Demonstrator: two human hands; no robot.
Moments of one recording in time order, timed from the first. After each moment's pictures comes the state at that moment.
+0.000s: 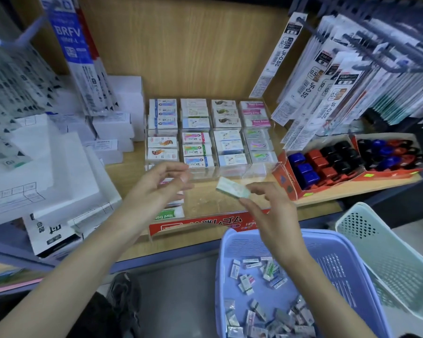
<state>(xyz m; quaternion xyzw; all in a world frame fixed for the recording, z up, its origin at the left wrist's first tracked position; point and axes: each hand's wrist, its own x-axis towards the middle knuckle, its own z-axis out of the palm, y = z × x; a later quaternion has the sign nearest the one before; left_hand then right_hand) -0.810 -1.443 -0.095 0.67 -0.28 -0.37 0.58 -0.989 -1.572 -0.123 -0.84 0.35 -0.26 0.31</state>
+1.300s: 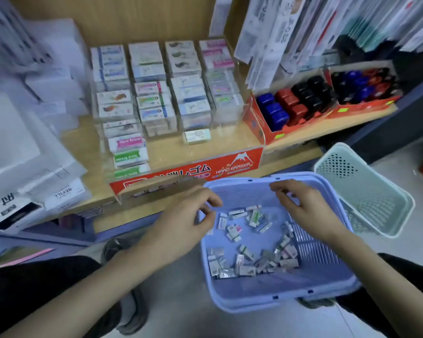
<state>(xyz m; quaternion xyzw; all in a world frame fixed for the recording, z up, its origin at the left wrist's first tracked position) -0.921 -1.434 -0.136 0.68 -0.54 -0.32 0.37 -1.131 -1.598 -0.164 -0.86 0.39 -0.07 0.33</state>
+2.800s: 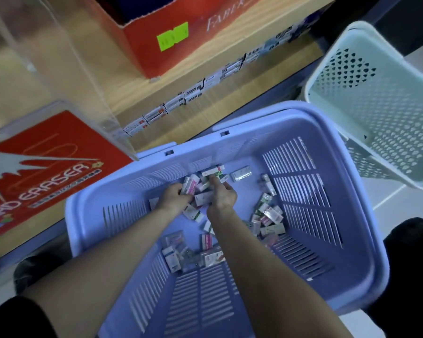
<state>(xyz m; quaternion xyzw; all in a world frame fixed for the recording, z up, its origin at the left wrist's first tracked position) -0.995 -1.582 -0.468 0.79 -0.22 -0.55 0.14 -1.094 -1.625 -0.455 -0.01 0.74 -0.25 0.62</state>
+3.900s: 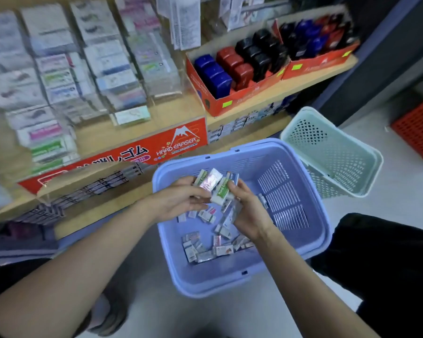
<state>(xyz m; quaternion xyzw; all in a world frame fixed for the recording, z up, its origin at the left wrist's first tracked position) -0.972 -1.526 -0.235 0.55 -0.17 -0.72 0.38 -1.136 -1.565 -0.261 -0.20 0.37 -0.29 0.86</state>
